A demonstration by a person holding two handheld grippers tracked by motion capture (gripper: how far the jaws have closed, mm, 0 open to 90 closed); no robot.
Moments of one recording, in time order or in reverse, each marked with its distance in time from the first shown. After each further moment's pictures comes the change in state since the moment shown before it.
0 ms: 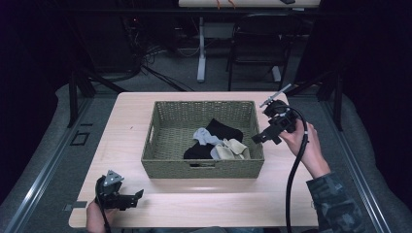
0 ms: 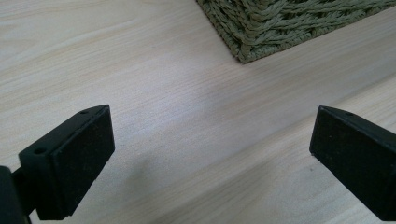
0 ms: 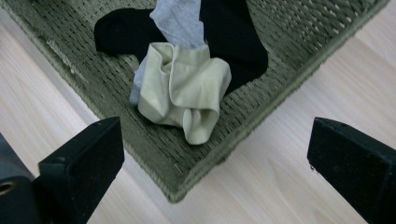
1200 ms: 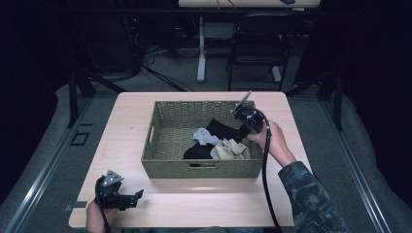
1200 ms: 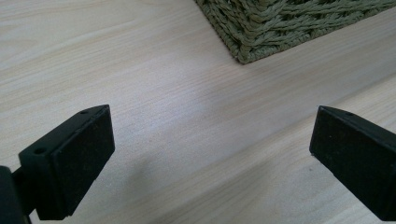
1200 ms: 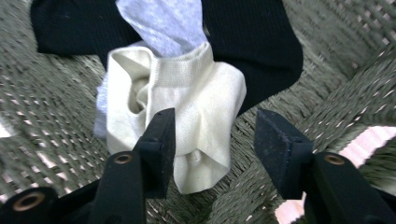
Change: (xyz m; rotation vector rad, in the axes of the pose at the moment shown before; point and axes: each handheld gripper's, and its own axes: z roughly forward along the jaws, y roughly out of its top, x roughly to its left) left arm 0.000 0.000 0.000 -0.007 -0.004 -0.005; right arm -0.001 0.042 0.105 0.199 -0.002 0.041
